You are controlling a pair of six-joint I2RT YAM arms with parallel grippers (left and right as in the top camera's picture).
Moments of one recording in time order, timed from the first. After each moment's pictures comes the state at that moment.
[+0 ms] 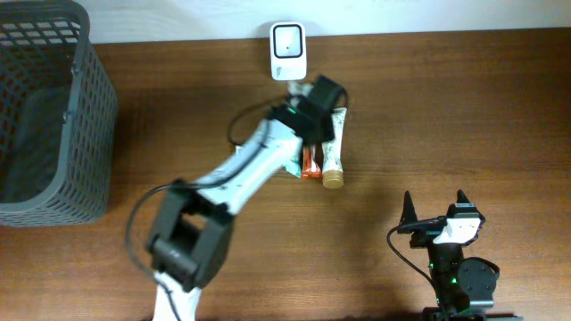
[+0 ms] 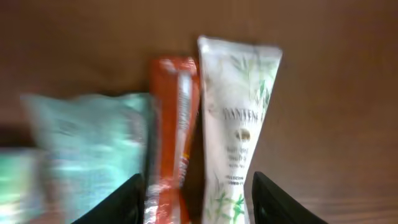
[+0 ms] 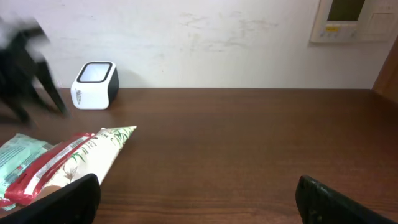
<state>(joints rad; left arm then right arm) -0.62 2.07 1.75 -0.72 -0.13 -0.70 -0.04 0.01 0.01 -0.08 -0.02 0.00</state>
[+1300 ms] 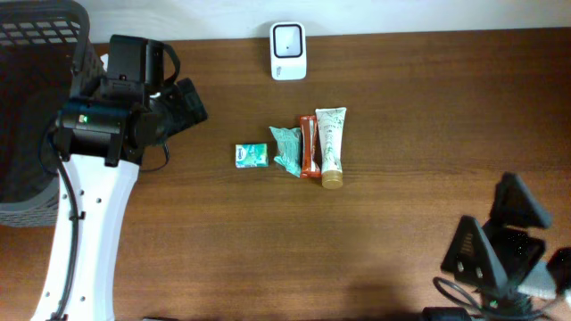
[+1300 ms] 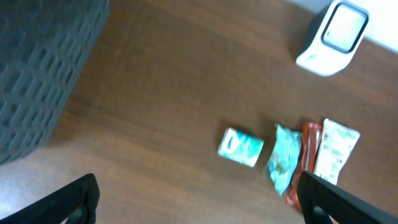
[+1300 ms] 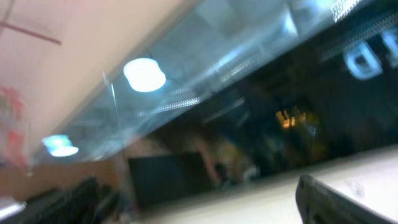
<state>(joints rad) -0.17 1.54 1.82 -1.28 -0.17 -0.54 -0.04 0.21 0.54 0.37 -0.32 0.64</state>
